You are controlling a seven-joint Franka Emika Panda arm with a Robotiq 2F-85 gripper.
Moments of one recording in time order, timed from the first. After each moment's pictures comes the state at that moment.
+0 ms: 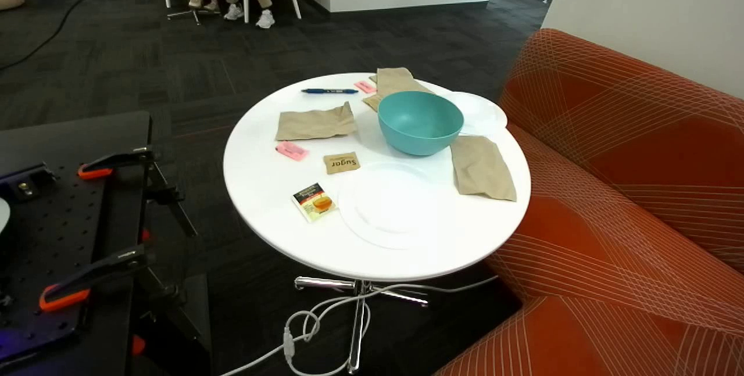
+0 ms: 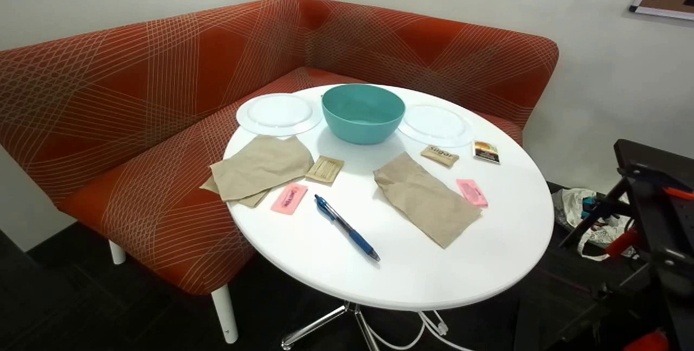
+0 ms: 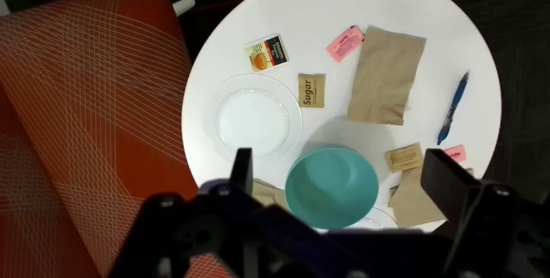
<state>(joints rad) -0.02 -0.37 0.01 -2.20 -0.03 1.84 0.13</state>
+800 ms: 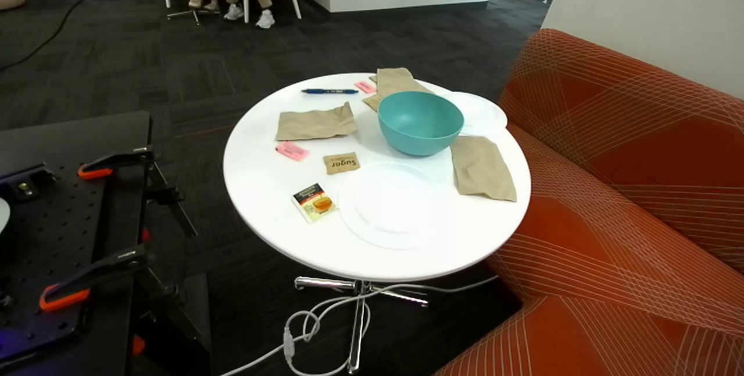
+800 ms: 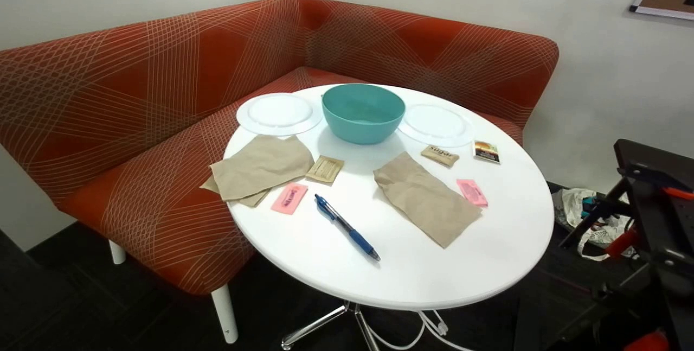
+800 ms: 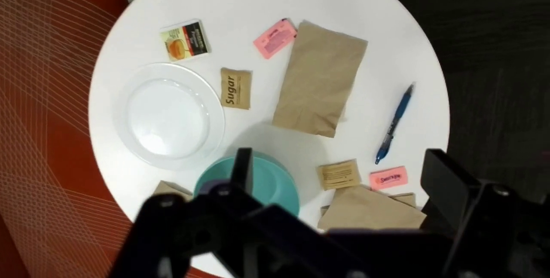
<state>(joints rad) 0.08 -0.18 0.17 -2.20 -0.02 2.02 0.30</state>
